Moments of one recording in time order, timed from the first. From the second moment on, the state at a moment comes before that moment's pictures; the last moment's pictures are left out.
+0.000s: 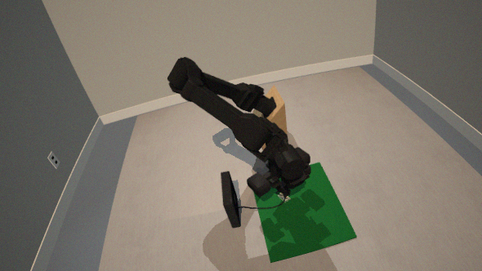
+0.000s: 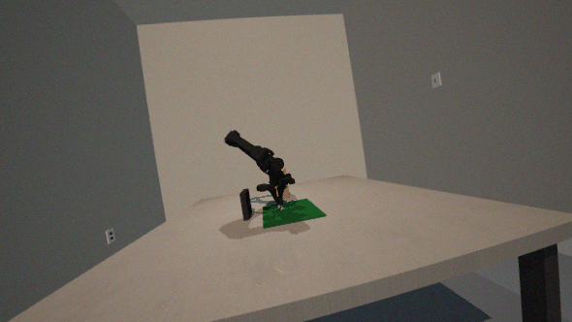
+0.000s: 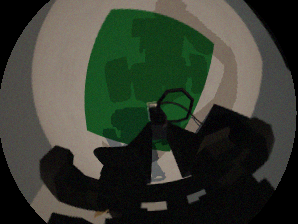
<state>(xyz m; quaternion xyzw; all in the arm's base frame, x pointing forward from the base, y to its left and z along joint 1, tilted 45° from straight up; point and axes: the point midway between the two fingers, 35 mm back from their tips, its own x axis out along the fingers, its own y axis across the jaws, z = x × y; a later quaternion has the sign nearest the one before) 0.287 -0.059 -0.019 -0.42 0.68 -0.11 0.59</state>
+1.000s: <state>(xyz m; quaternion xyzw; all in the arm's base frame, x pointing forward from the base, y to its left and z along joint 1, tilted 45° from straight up) 0.288 -0.069 -0.030 -0.42 0.68 -0.11 0.59</state>
